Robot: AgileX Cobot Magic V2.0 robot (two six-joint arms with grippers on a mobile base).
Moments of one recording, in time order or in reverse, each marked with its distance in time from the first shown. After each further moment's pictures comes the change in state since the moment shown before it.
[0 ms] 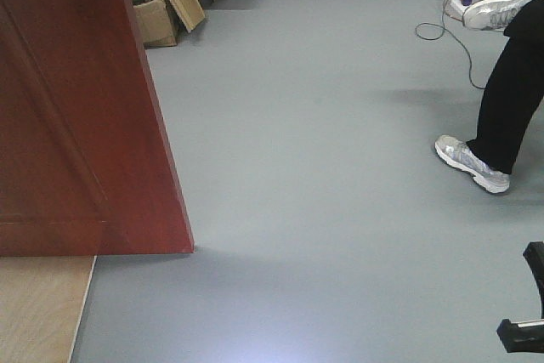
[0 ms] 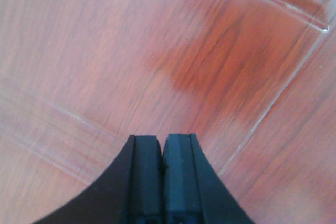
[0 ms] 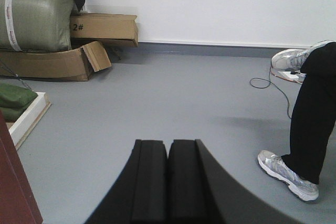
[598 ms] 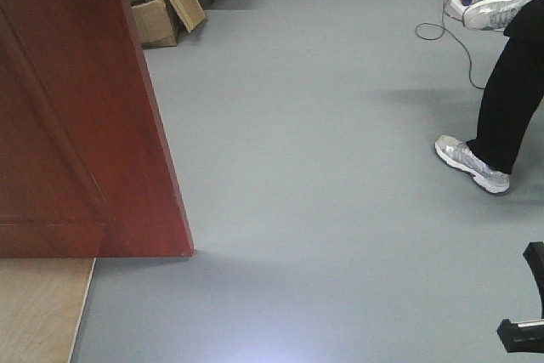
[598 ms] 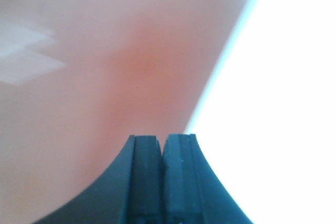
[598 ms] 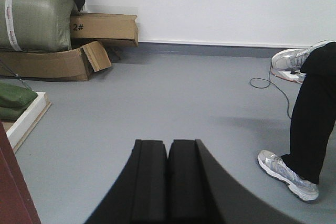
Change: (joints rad) left arm -0.359 -0.327 0.018 0.111 0.033 0.000; right arm 0.000 0.000 0.000 0.000 0.000 0.000
